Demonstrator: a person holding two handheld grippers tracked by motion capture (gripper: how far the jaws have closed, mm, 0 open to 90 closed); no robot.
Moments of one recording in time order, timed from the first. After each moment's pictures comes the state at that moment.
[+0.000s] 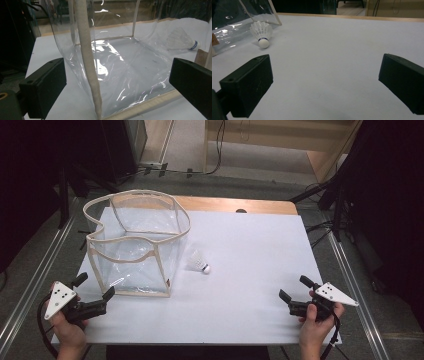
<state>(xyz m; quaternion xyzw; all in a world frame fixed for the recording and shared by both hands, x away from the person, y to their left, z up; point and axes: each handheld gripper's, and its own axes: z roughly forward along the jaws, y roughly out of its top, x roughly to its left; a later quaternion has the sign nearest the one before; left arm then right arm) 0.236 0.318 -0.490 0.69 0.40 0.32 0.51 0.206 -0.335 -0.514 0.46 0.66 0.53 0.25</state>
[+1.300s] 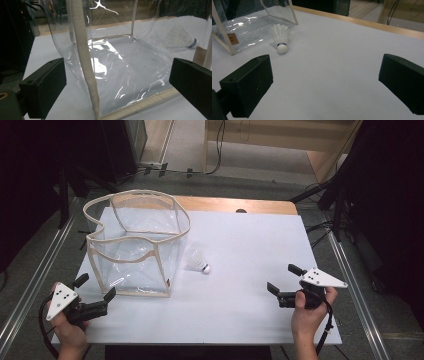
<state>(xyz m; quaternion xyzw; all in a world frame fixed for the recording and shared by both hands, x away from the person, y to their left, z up) 0.234 0.316 -0.491 0.69 0.40 0.32 0.51 0.226 -0.295 -0.460 0.42 0.72 0.50 0.23</state>
